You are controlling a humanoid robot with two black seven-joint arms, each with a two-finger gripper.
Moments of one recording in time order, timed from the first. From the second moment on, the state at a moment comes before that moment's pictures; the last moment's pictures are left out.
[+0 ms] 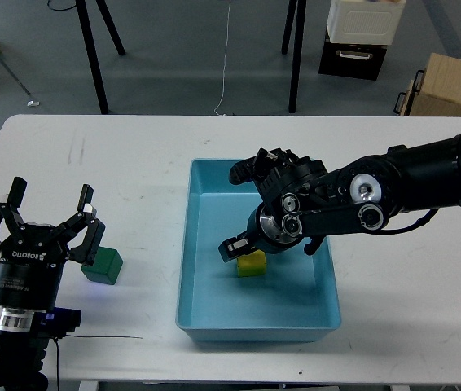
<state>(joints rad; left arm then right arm) 0.31 -0.01 -1.44 -1.71 -0.23 -0.49 0.09 1.63 0.00 -0.56 1.21 -0.48 0.29 -0.41</state>
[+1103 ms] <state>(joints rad) 0.25 0.00 -1.44 -1.67 -0.21 -0.49 0.10 0.95 -0.73 0.59 0.86 0.68 0.49 -0.02</state>
